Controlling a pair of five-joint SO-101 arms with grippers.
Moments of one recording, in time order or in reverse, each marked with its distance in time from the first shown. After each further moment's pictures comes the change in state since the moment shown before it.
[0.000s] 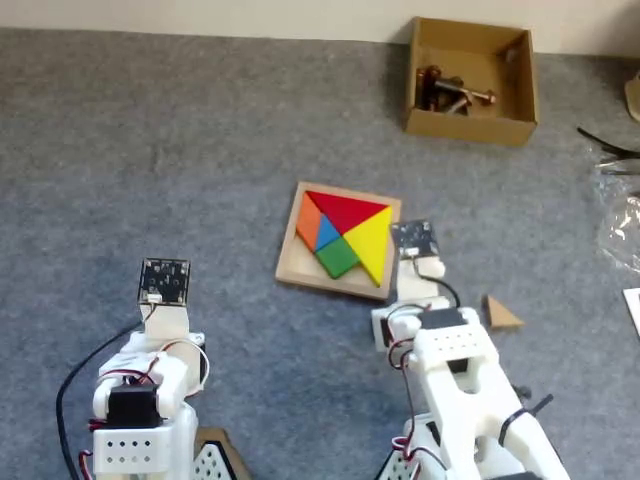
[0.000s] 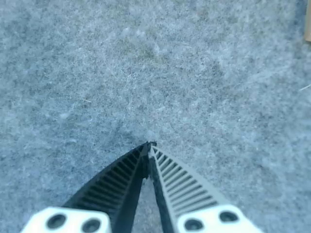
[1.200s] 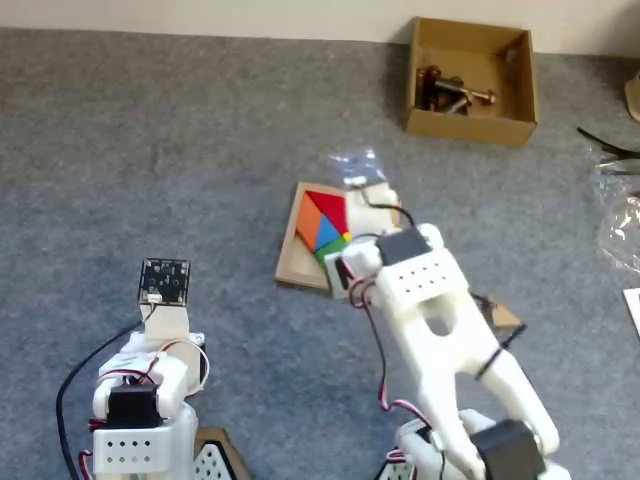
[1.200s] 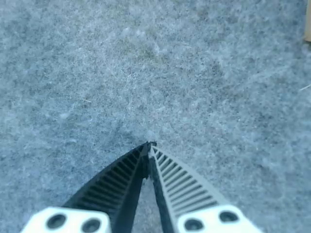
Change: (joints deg) left arm 0.0 0.0 0.0 0.0 0.0; right arm -13.5 12.9 -38.2 20.5 -3.2
